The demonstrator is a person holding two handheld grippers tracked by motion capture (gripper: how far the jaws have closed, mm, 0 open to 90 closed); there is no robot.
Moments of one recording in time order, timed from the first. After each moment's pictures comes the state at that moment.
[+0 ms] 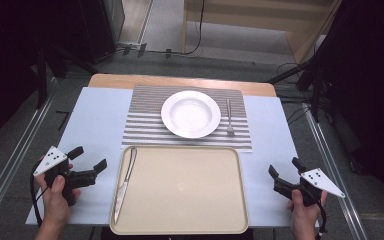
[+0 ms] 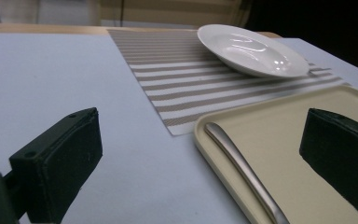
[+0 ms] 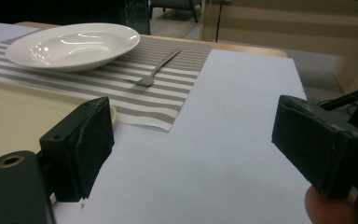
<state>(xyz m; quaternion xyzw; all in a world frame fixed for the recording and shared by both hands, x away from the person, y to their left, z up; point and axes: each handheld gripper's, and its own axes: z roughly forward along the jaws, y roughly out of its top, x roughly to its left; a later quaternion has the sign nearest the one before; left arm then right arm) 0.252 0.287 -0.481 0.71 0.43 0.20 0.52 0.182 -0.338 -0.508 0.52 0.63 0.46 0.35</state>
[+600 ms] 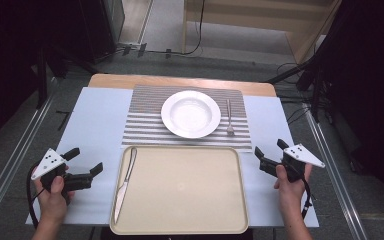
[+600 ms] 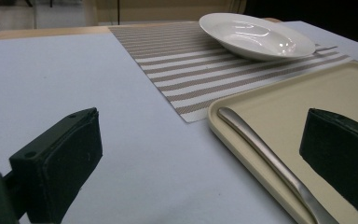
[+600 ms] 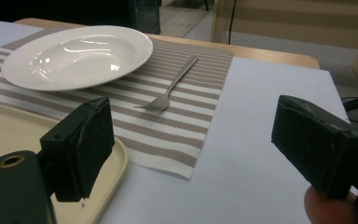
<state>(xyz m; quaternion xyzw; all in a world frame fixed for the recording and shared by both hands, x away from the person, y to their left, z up) 0.252 0.305 -0.493 0.71 0.41 0.22 0.52 0.241 -0.310 -0.489 0.52 0.65 0.45 0.32</state>
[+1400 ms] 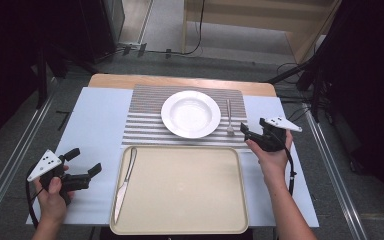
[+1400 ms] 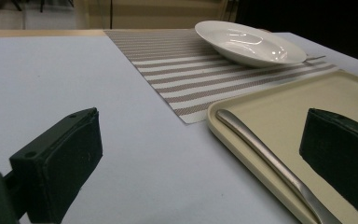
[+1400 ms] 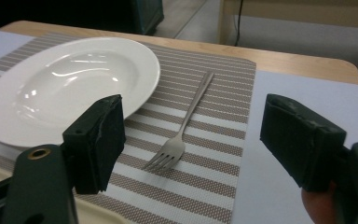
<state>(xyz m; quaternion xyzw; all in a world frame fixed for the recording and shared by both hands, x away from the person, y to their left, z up) 0.255 0.310 -0.502 0.71 0.40 0.21 0.54 0.318 -0.278 -0.471 0.54 0.66 0.43 0.29</state>
